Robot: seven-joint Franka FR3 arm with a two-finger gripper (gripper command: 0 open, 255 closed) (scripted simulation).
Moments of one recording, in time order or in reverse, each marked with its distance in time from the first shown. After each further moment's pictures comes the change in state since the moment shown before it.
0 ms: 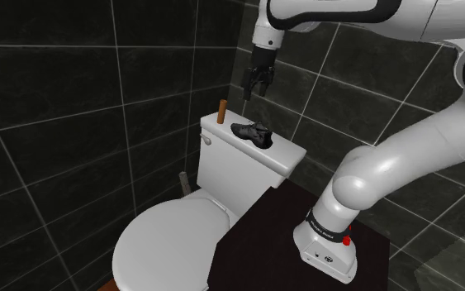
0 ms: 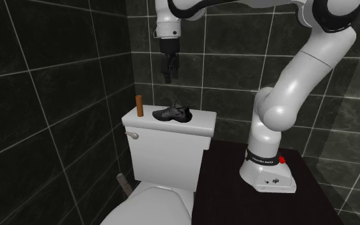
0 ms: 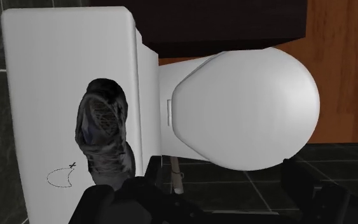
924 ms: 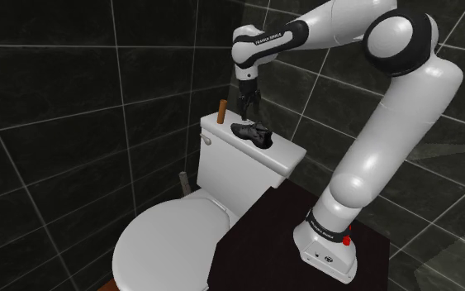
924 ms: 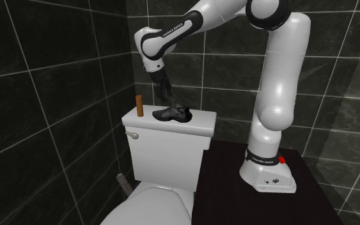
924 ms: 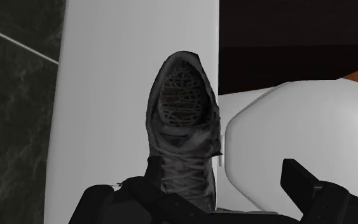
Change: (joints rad) arm -0.075 0.482 -0.093 0.168 -0.157 0.066 -0.153
